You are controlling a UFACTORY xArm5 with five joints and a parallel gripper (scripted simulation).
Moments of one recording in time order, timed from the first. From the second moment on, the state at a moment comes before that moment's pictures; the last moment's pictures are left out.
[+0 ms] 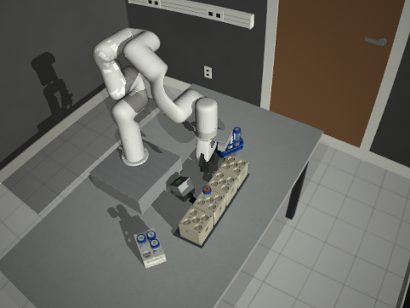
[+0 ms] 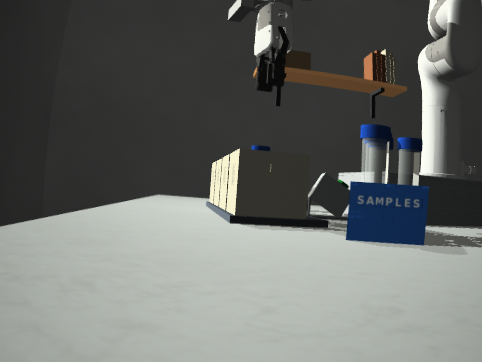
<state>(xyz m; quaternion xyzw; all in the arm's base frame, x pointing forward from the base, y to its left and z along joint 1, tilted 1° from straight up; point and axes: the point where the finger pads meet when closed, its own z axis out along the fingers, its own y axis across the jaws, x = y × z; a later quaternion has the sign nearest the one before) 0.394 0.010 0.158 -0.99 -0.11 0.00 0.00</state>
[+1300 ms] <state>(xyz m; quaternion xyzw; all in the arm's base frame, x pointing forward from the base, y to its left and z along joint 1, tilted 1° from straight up) 0.348 0.175 0.161 -0.86 -0.52 0.00 0.00</state>
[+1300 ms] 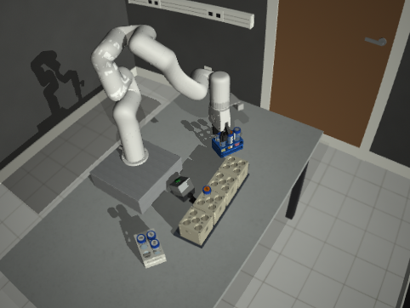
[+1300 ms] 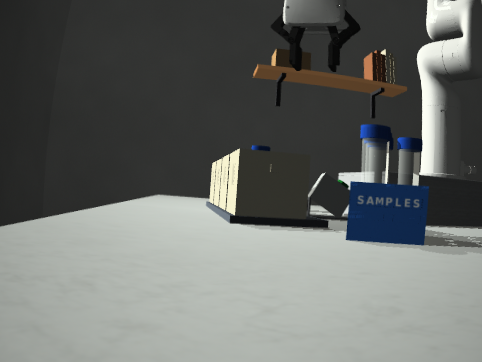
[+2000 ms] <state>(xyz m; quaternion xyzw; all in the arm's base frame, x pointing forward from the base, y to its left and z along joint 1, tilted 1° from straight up) 0.324 0.262 0.163 -0.85 -0.52 0.00 0.00</state>
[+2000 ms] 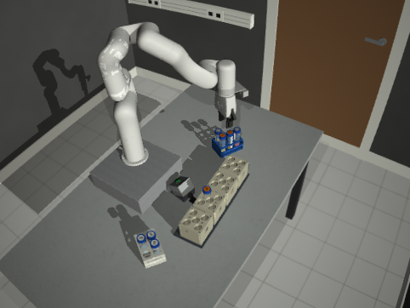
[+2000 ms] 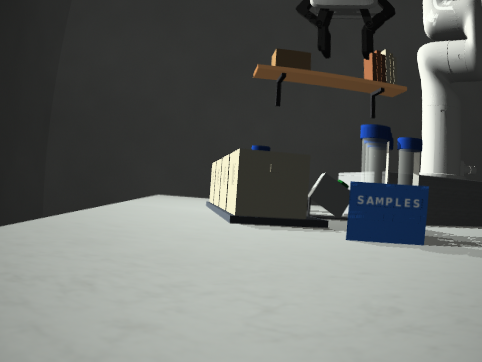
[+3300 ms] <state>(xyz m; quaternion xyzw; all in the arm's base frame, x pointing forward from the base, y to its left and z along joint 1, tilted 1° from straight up) 0.305 0.335 0.150 -0.85 -0.52 0.00 0.00</state>
